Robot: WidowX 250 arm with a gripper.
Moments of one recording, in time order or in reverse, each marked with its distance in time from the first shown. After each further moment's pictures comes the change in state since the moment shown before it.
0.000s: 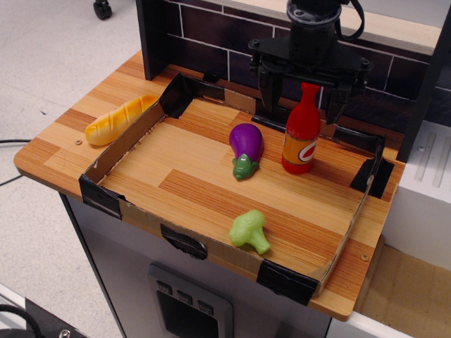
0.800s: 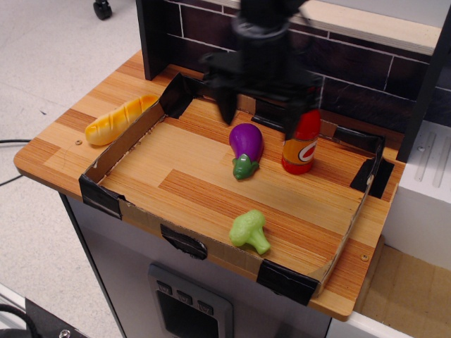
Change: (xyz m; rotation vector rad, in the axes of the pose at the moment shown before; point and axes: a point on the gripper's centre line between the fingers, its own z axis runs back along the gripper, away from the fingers) arm -0.024 0.031 0.003 0.011 0.047 0.002
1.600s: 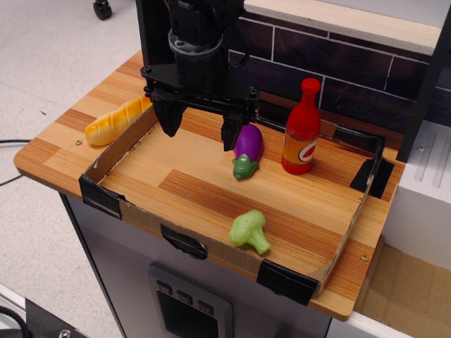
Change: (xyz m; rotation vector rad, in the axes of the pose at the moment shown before) arm -0.025 0.053 -0.007 0.052 -0.017 0.038
